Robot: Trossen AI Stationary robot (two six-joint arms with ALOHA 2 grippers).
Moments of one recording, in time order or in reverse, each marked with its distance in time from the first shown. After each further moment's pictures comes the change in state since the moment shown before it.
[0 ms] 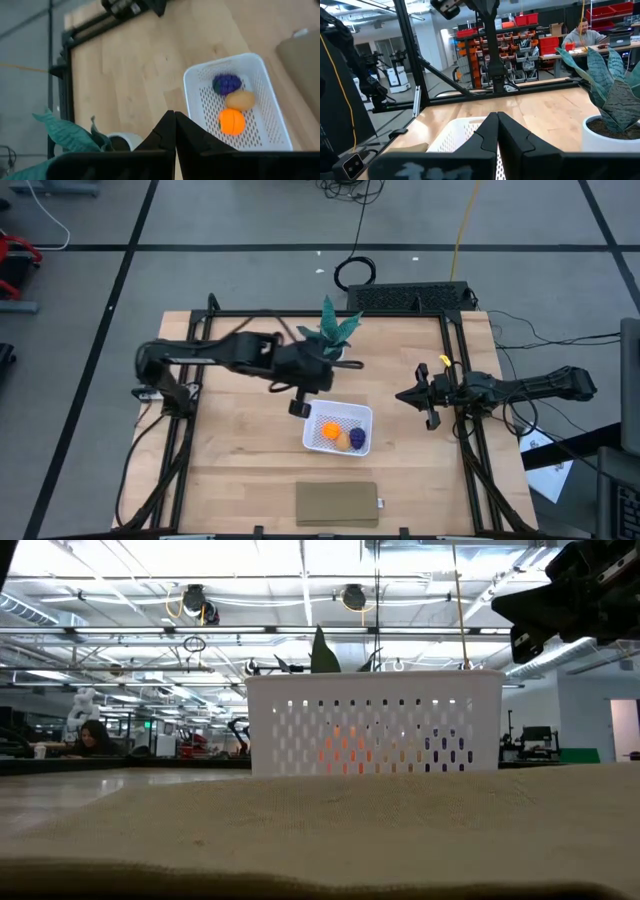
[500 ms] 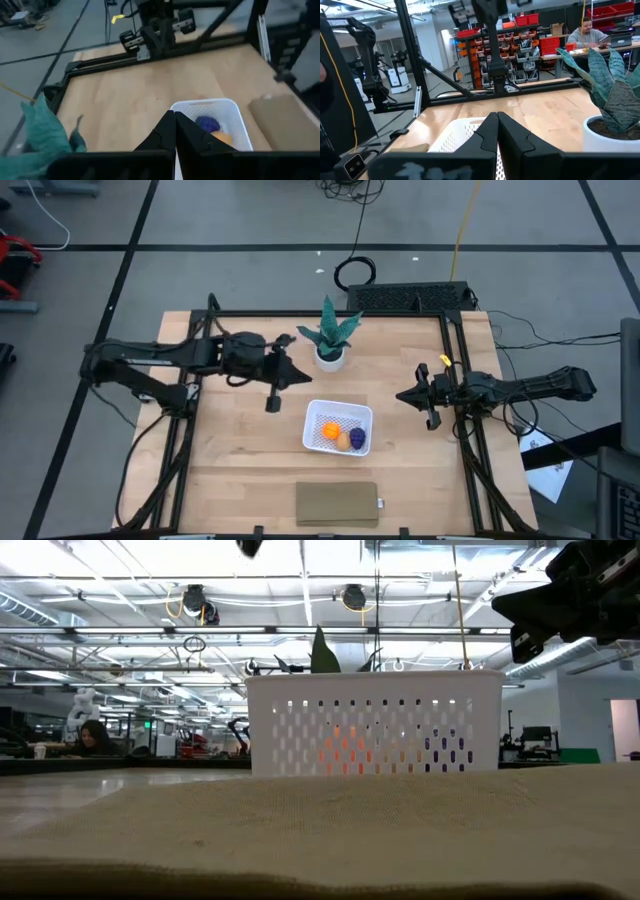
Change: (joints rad) left arm 0.077 -0.493 -0.758 0.657 0.184 -0.152; right arm 0.000 -0.005 0.000 -0.001 -0.004 0.004
